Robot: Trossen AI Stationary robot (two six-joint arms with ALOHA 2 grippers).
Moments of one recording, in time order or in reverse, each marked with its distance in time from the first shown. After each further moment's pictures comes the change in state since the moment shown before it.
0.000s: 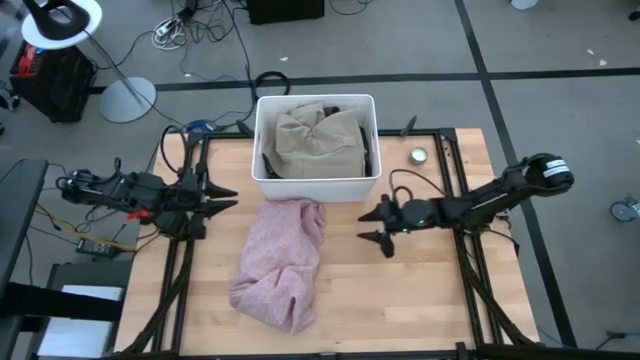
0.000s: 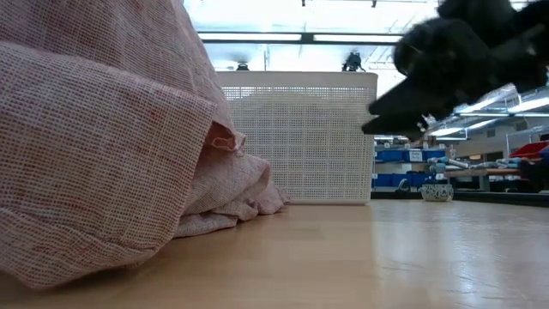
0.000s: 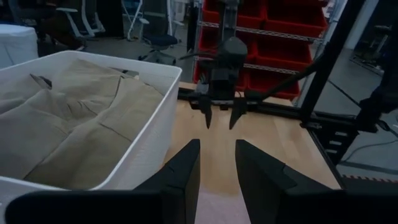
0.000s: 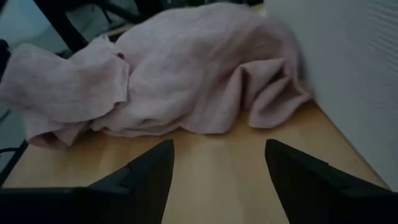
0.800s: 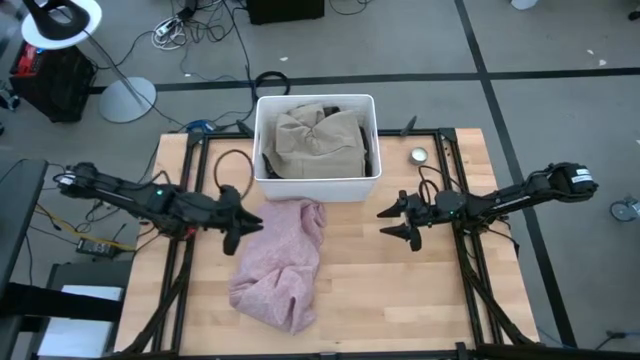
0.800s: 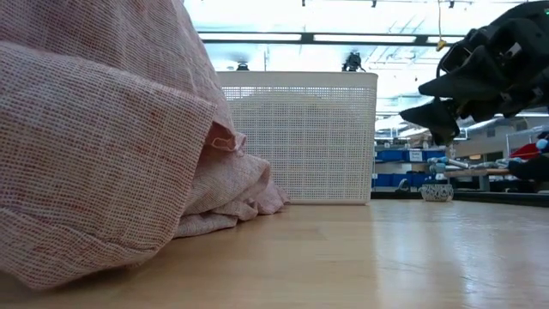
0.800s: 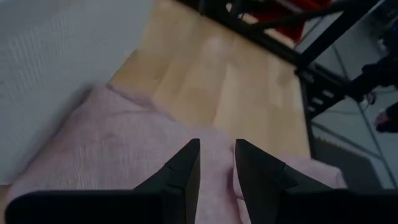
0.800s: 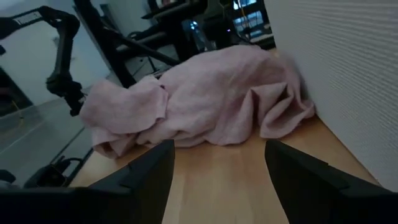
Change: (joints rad) left arm 0.000 0.351 0.000 0.021 0.148 -0.420; right arm -0.102 -0.343 -0.293 0.181 -0.194 0.003
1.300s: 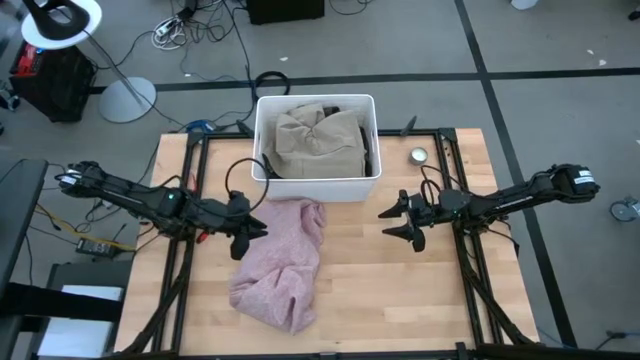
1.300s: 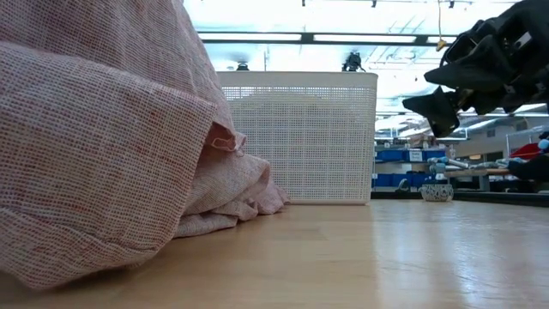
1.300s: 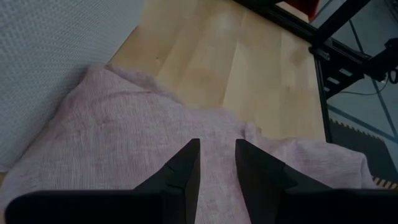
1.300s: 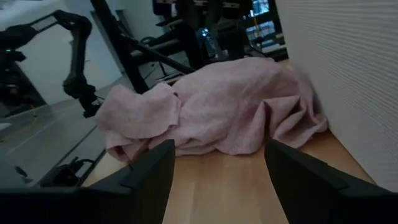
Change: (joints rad) left arm 0.000 0.095 0.000 -0.002 0.022 0.006; right arm 0.000 -0.062 -0.001 -0.014 -0.041 -0.022
